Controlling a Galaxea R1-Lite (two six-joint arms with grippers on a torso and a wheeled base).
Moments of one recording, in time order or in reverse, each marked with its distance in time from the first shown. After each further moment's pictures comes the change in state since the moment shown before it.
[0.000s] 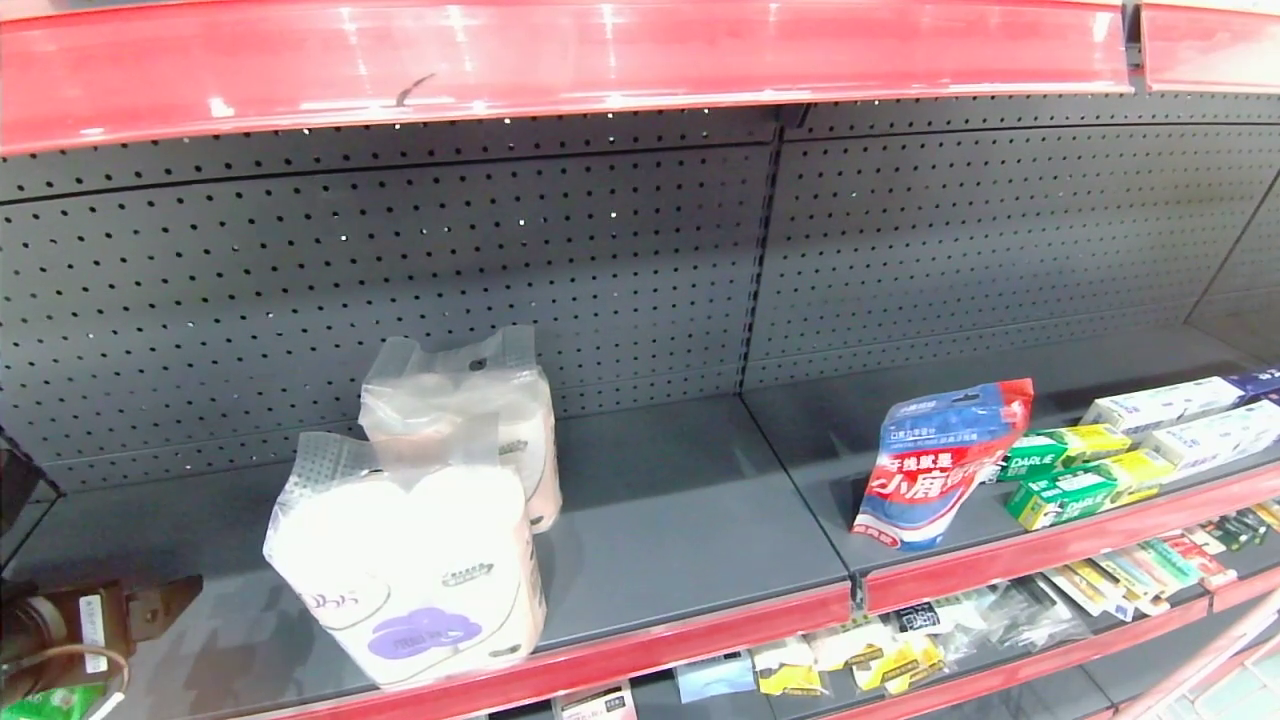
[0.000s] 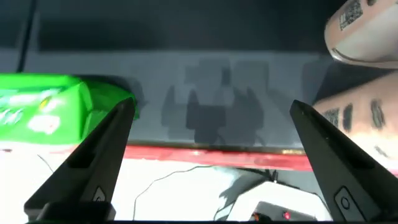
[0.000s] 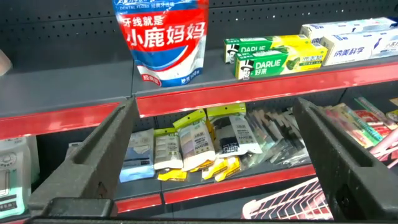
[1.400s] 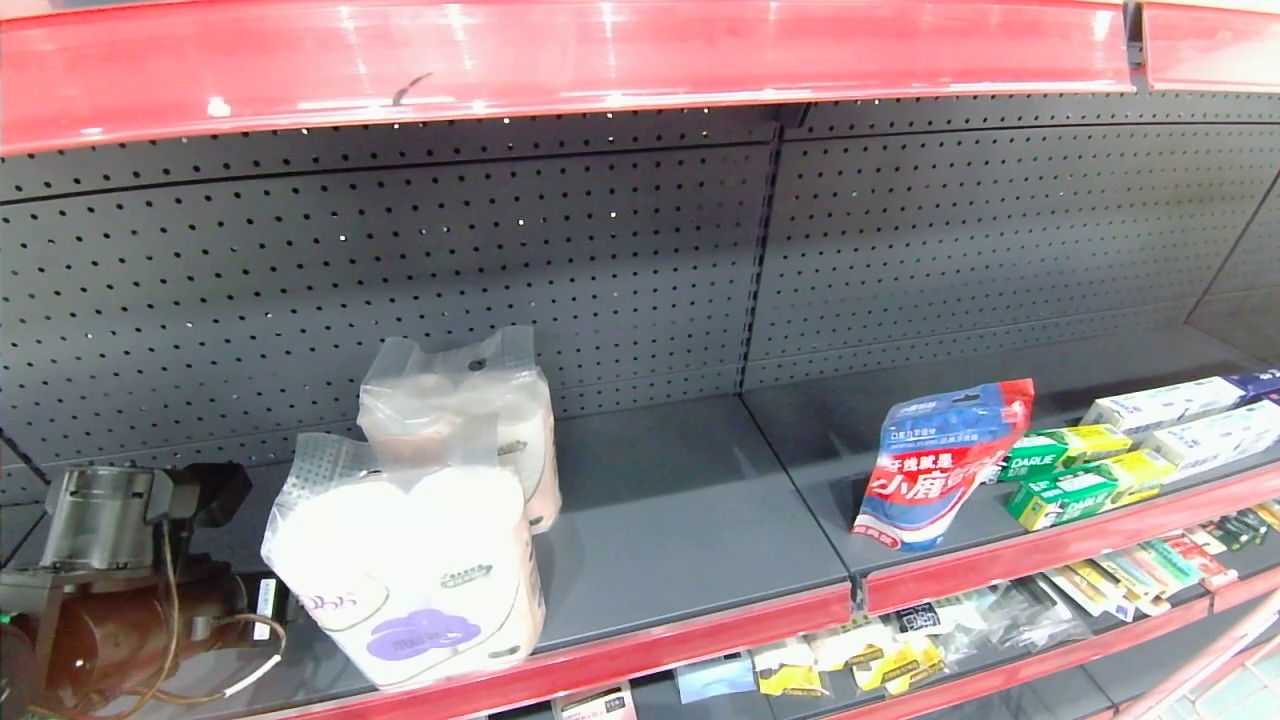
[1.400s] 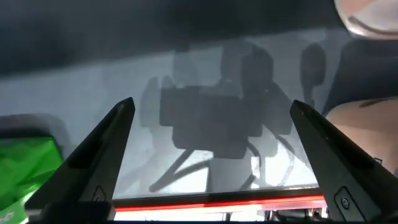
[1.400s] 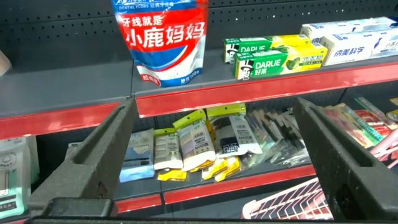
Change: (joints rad) left arm -0.096 0.501 0.087 -0.432 -0.026 0.046; right arm 0.000 0.000 0.000 0.000 0.000 0.000
